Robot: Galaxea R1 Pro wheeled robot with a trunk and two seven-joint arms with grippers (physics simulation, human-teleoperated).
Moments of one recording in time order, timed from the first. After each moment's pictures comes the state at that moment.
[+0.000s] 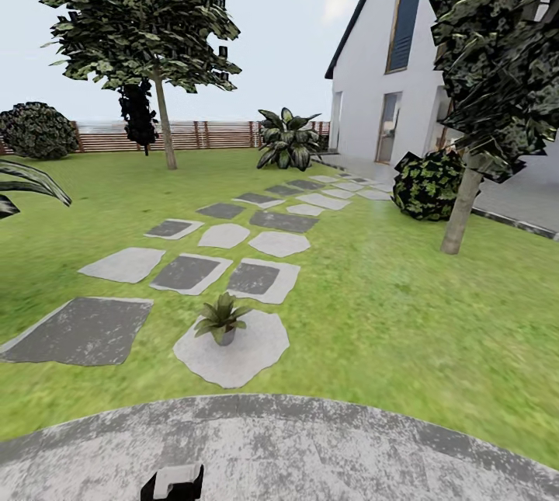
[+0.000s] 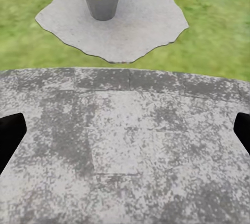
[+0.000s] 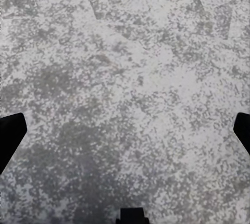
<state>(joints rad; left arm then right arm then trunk) -0.25 -0.01 0.01 -0.36 0.06 -0.43 0.00 0.00 -0.01 -0.03 -0.65 0.00 0.00 -0.01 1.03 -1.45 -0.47</state>
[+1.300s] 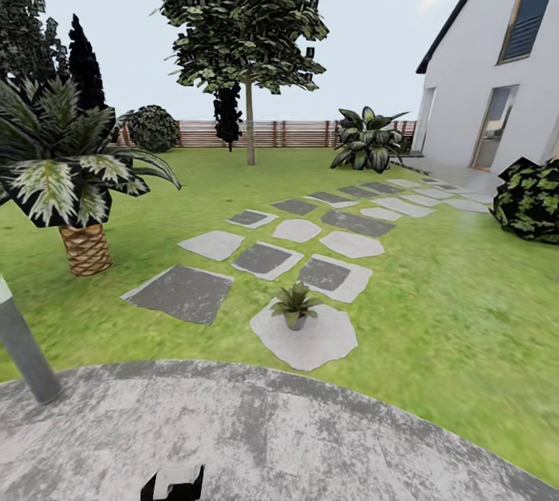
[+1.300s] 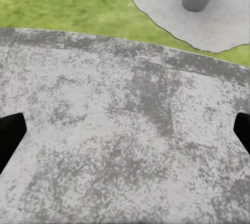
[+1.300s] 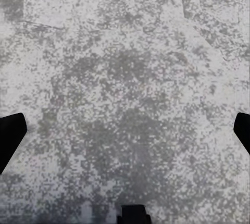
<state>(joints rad) -0.25 -0.01 0.01 -0.36 0.06 -0.43 0.00 0.00 0.00 -0.03 -0.64 0.00 0.00 -0.01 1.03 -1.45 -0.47</state>
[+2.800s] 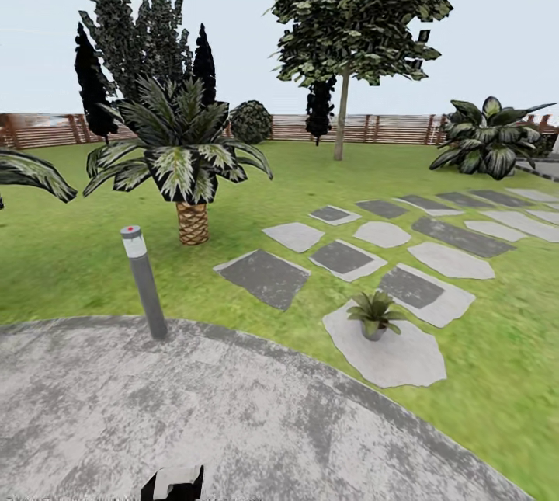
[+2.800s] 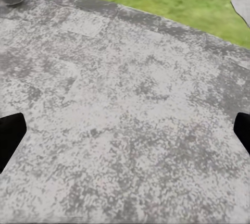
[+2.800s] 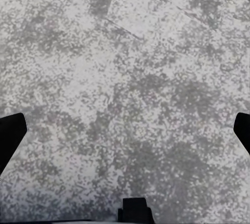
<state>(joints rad) -0.25 -0.01 0.01 -0.36 0.06 -0.43 0.00 0.00 0.00 -0.03 -0.64 0.00 0.00 -0.01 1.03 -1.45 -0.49</state>
